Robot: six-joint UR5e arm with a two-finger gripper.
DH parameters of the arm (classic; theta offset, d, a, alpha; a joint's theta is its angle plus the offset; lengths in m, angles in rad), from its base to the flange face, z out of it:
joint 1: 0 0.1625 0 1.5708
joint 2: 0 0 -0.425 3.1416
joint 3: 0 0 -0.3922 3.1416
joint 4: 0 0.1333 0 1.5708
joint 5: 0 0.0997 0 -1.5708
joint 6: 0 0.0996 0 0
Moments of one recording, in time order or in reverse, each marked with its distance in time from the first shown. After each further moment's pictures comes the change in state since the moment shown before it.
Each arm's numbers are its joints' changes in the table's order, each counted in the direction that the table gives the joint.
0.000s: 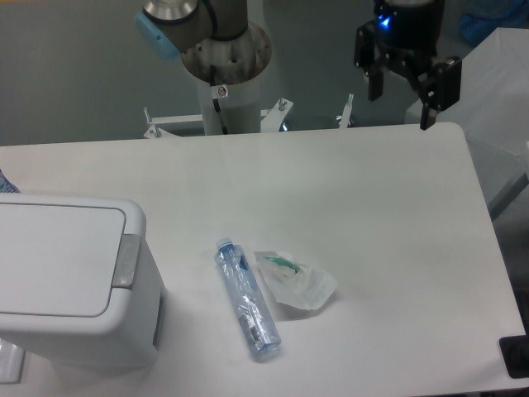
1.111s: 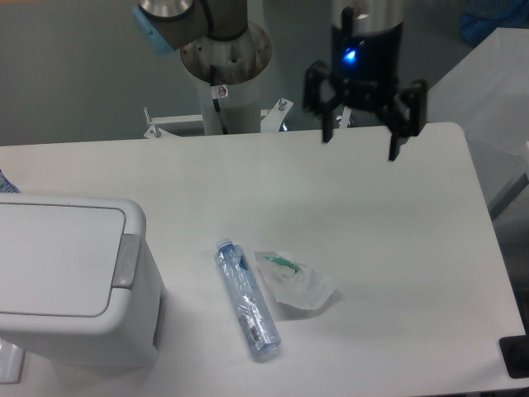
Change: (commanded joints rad) arm -0.224 -0.055 0.009 0.196 -0.083 -0.892
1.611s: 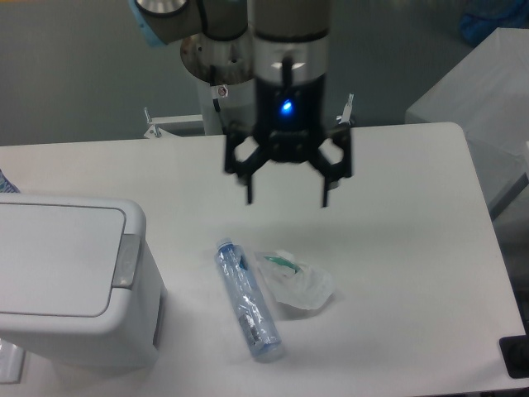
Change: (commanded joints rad) arm -0.164 -0.072 -0.001 0.092 -0.035 -0.492
